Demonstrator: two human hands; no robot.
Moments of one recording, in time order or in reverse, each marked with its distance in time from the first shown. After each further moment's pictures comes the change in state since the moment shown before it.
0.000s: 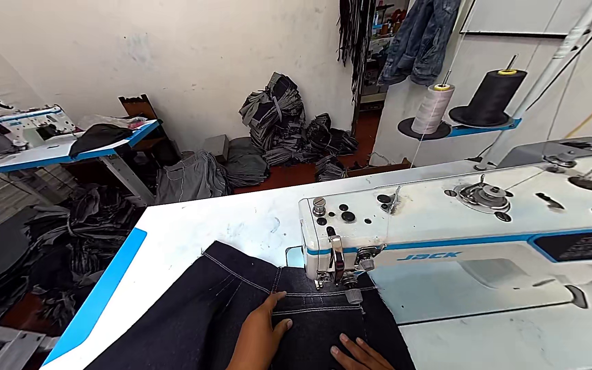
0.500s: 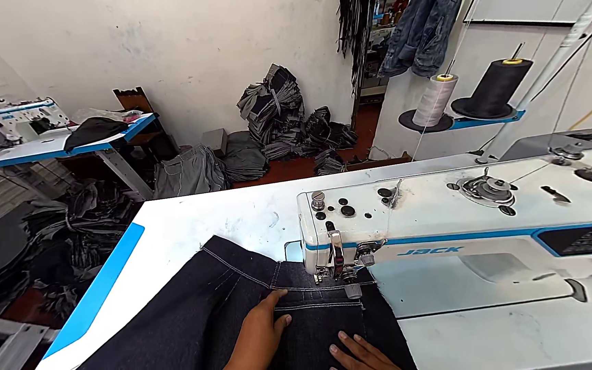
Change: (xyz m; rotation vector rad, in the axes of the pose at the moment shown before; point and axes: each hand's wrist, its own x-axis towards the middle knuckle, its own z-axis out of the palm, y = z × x) left_hand -0.002 0.006 0.000 0.057 -0.057 -0.015; right_hand -0.001 0.001 0.000 -0.009 -0.010 -0.044
